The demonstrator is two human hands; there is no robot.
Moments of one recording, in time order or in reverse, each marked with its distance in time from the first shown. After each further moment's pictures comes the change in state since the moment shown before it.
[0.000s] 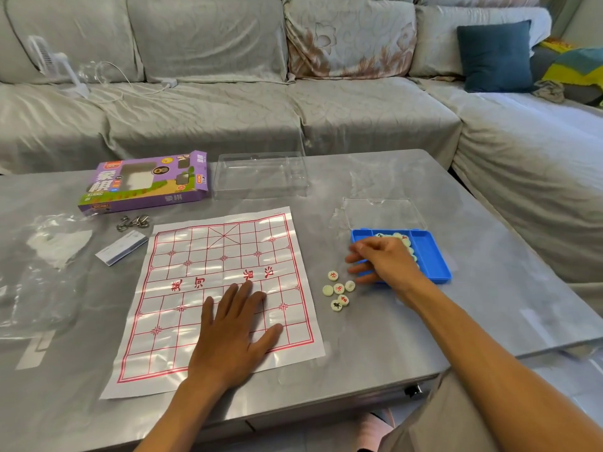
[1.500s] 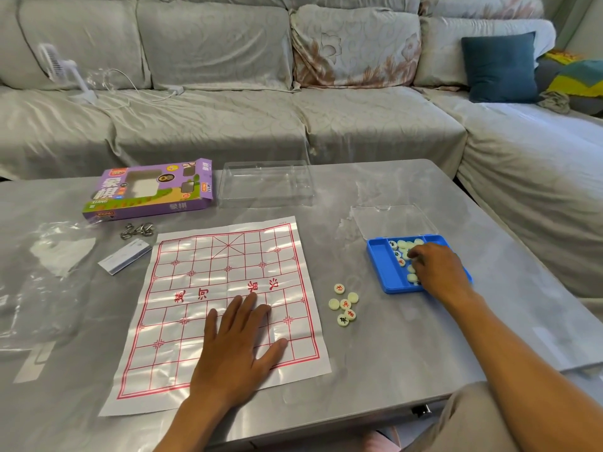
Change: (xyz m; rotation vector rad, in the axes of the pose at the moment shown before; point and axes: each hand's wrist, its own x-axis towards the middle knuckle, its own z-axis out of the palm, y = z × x) left_hand 0.000 0.000 0.000 0.007 0.001 -0.015; right_hand 0.059 0.047 -0.074 -1.024 0.348 -0.269
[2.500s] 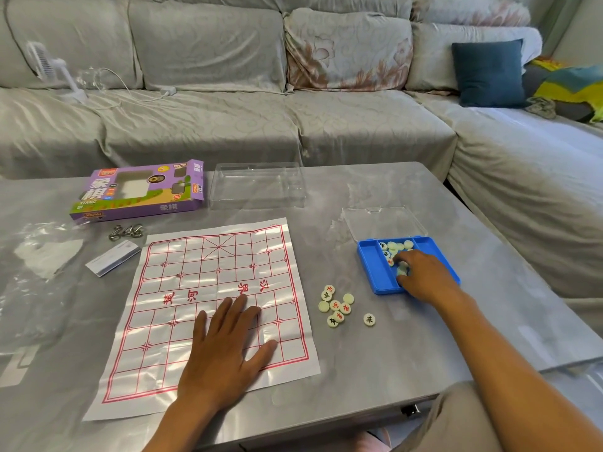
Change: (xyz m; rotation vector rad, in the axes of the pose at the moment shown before) left_hand 0.001 0.001 0.000 -0.004 -0.001 -0.017; right_hand -0.007 -0.006 -0.007 -0.117 -0.305 0.046
